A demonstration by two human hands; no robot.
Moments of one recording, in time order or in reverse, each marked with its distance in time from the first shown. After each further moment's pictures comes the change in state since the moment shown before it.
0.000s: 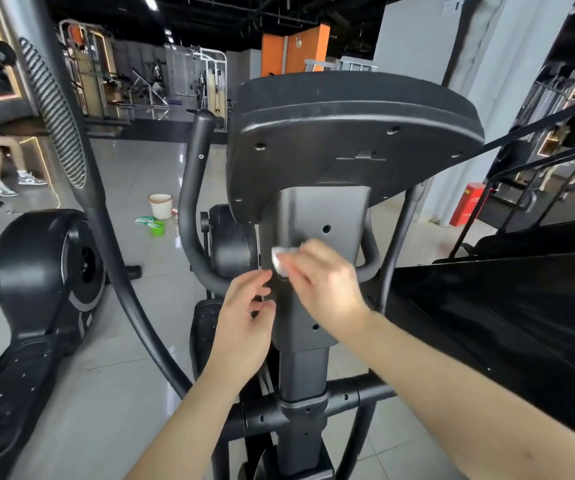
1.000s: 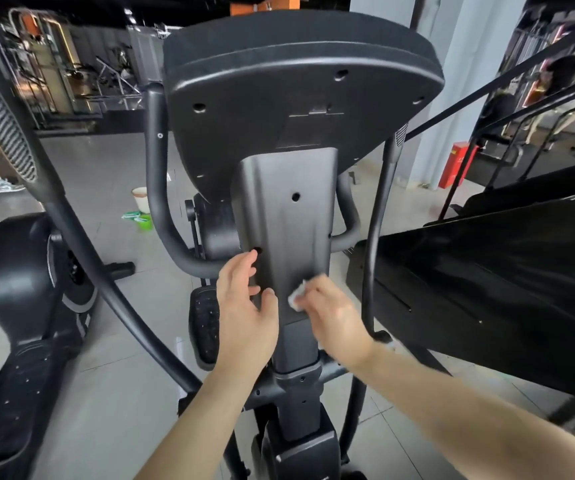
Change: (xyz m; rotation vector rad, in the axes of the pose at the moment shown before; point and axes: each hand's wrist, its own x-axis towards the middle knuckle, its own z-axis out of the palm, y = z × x) left_hand -0.024 -0.005 0.036 0.086 0.069 0.065; right_hand -0.121 0.033 0.001 0.003 -0.294 0.246
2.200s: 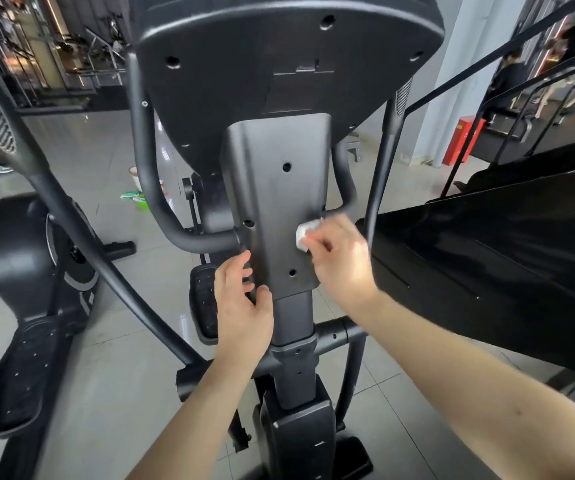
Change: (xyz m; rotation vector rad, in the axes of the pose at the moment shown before) left_hand -0.026 -0.026 0.009 0.033 0.008 -0.158; right_hand 0.030 -0.016 -0.039 0.291 0.231 0.340
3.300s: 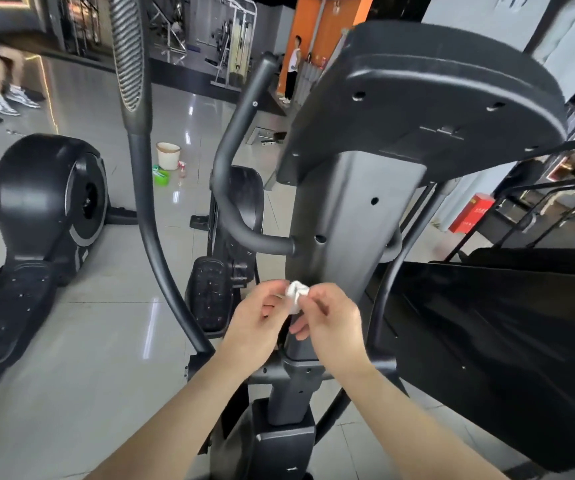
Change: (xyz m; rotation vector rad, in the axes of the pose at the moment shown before) left_hand -0.002 -0.009 -0.066 -0.257 -0.231 -0.142; right_hand -0.059 -0.063 0.050 0.138 -0.347 0.391
